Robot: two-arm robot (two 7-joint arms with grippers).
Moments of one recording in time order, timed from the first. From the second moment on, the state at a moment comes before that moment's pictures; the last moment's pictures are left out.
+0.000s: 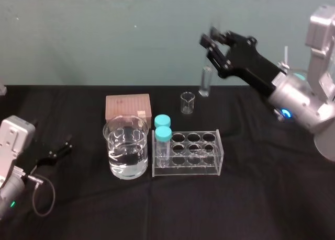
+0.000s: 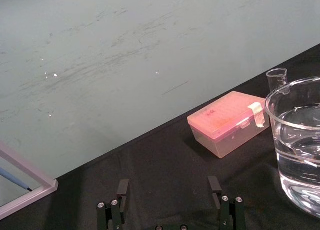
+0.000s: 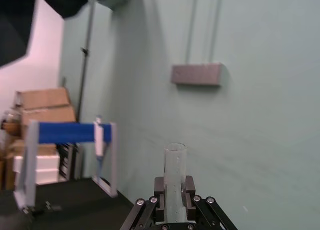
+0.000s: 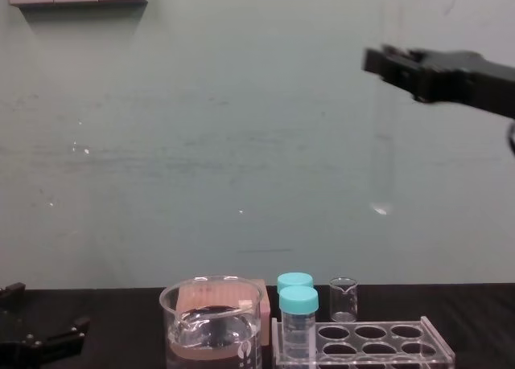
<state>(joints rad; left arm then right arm) -0.20 0.60 0.45 -1.41 -0.25 -0.12 0.03 0.48 0.45 -0.36 -1.44 0.53 -0.17 0.55</state>
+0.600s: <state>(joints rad) -0.20 0.60 0.45 -1.41 -0.25 -0.12 0.03 0.33 0.48 -0.28 -1.49 0.52 -0.10 0.49</state>
